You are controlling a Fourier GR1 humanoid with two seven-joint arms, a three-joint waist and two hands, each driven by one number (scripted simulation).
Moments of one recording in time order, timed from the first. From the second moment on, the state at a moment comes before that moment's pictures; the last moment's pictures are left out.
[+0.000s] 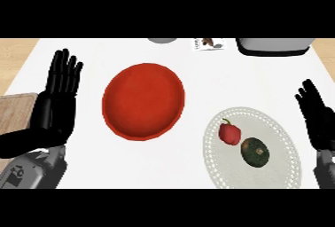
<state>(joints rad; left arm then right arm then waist) -0.25 0.40 -0.28 -1.68 0.38 0.44 -0.17 -0.13 -0.43 -0.01 -1.39 -0.26 -0.21 0.08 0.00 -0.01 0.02</state>
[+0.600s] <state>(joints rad) -0.20 0.55 -0.15 -1.56 0.41 0.38 -0.11 -0.11 -0.33 0.35 -1.77 0.00 -0.10 -0.22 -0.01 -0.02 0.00</state>
